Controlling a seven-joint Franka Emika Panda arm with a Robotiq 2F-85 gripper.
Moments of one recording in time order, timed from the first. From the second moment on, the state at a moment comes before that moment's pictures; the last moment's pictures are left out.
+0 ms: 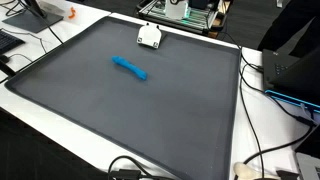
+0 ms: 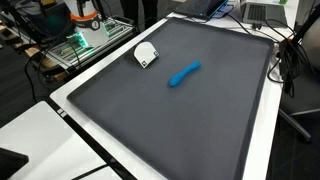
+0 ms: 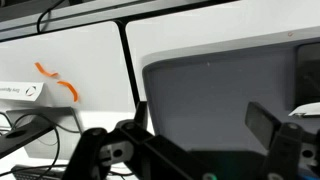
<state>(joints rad) -0.32 -0.73 -0.10 -2.76 -0.41 2.08 -0.04</state>
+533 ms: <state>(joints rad) -0.32 -0.72 -0.10 -2.78 -0.41 2.08 -0.04</state>
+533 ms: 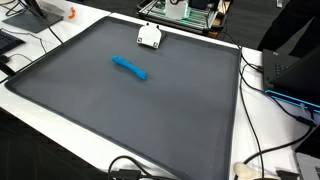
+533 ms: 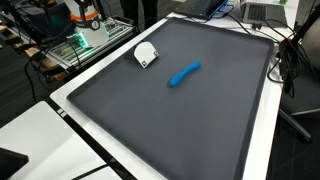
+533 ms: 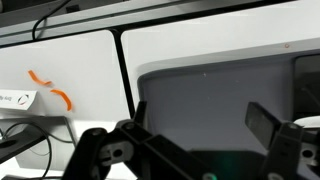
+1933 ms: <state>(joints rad) -0.19 -0.58 0.02 -2.75 0.25 2.04 0.60</state>
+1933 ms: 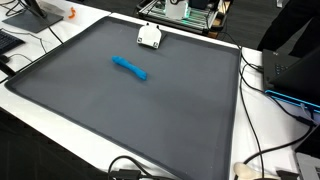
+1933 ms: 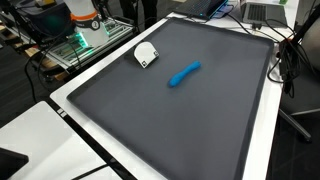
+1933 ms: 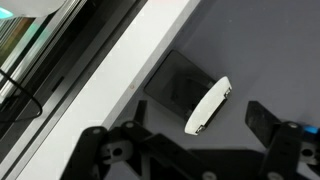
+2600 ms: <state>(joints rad) -0.16 -0.36 0.04 -2.75 0.43 2.28 0.79</state>
